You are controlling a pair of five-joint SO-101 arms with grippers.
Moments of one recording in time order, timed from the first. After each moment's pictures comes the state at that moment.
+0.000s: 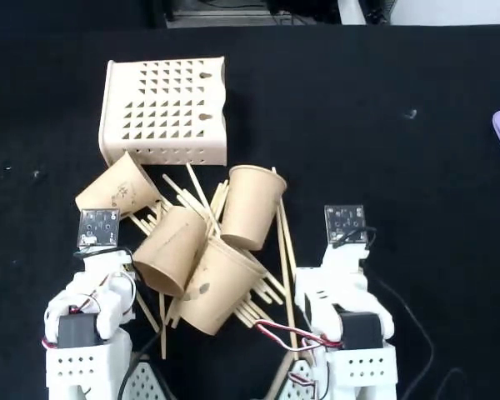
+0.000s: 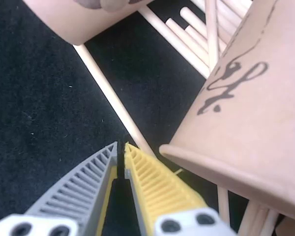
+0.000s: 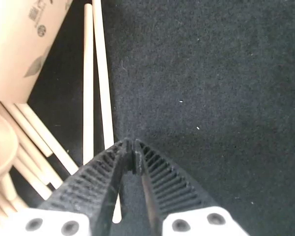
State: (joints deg) left arm -10.5 -104.0 96.2 73.7 -6.1; right arm -2.5 -103.3 96.4 74.9 -3.7
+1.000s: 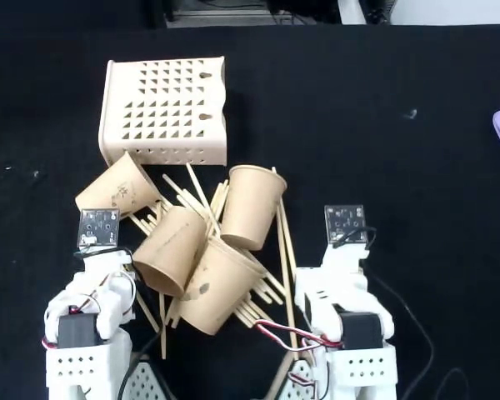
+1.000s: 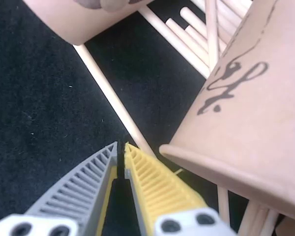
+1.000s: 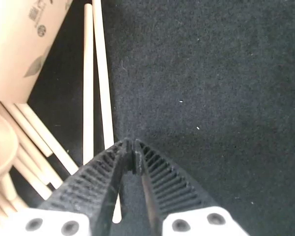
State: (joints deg) left arm -10.5 -104.0 96.2 73.7 -6.1; right arm -2.5 -103.3 96.4 74.9 -3.7
